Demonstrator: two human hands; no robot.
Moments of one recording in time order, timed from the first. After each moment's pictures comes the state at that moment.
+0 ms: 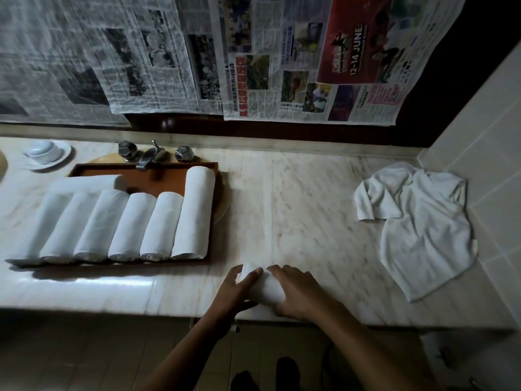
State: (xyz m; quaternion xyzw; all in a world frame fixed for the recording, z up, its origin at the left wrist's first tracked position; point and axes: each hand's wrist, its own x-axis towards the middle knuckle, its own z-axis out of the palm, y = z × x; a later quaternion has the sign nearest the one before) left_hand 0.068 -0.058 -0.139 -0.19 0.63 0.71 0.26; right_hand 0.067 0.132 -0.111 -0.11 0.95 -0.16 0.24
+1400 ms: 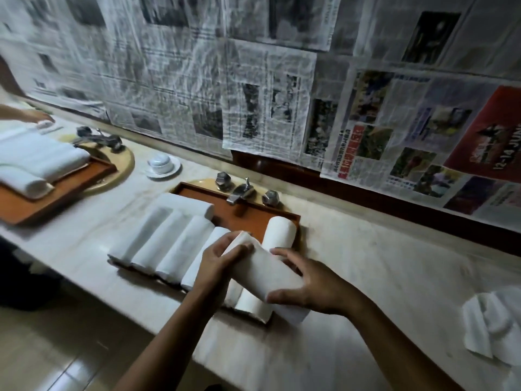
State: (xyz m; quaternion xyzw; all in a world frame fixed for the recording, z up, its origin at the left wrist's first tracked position) left_hand -0.038 -0.190 -0.019 -0.16 0.62 0.76 -0.09; right_hand -0.091 0.028 0.009 -0.25 0.84 -0.40 0.28
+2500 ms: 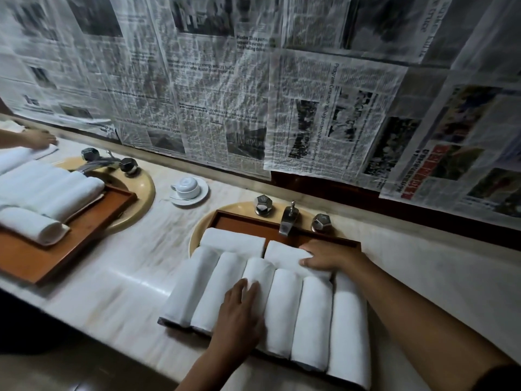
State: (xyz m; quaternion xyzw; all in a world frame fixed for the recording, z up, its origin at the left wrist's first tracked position) left_hand -0.065 -0.392 -0.131 -0.03 0.96 0.27 0.01; right_hand -0.285 -0.173 -0.074 -0.21 0.93 -0.07 0.31
